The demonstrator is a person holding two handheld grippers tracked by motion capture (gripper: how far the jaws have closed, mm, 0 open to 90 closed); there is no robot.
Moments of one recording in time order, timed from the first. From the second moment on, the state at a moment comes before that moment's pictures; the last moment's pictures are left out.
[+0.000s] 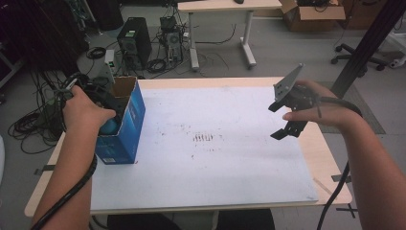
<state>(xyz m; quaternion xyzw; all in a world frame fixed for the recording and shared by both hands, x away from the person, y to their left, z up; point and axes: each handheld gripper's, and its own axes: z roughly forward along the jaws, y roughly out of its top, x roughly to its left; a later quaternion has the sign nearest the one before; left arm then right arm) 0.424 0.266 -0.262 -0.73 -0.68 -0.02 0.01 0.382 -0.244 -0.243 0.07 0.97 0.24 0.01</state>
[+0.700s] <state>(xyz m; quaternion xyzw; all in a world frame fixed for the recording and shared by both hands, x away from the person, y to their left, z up) 0.408 0.260 -0.212 -0.75 -0.66 -0.04 -0.03 0.381 -0.242 -0.241 0.07 0.97 0.24 0.02</state>
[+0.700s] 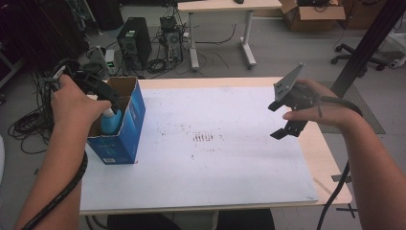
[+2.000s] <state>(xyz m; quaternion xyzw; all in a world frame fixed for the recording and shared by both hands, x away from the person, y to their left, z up) 0.389 0.097 -0.187 -0.95 -0.31 -0.04 0.00 0.368 -0.255 -0.229 0.06 0.97 0.23 0.02</state>
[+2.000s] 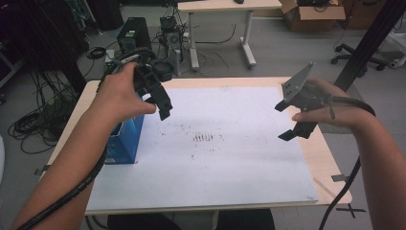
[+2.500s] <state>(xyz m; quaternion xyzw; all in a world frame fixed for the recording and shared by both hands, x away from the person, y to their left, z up) 0.388 0.072 -0.208 -1.00 -0.09 0.00 -0.01 0.370 -0.247 -0.237 0.05 0.98 0.20 0.00</state>
